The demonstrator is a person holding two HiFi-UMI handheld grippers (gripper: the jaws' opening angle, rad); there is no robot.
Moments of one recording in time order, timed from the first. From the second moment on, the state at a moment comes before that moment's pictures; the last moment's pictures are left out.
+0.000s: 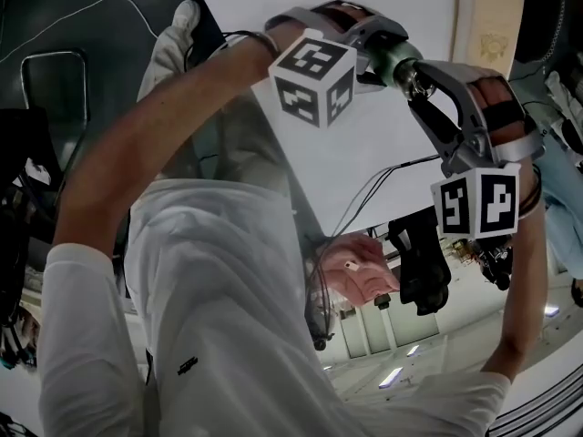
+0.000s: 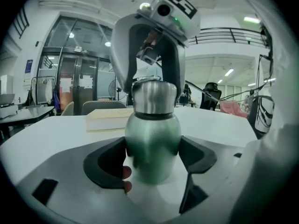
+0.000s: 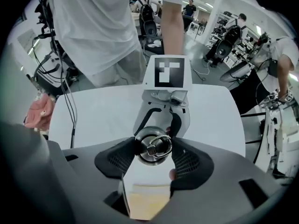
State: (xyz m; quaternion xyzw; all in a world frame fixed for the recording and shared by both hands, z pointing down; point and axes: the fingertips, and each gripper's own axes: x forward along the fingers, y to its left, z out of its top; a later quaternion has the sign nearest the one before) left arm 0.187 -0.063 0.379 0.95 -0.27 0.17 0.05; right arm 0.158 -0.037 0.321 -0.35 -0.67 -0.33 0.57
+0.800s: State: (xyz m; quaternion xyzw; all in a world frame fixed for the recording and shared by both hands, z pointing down) left arm 0.185 -0.063 0.381 0.94 -0.30 0.18 0.05; right arm 0.149 -0.058 0.320 0.05 -0.79 0.02 0.61
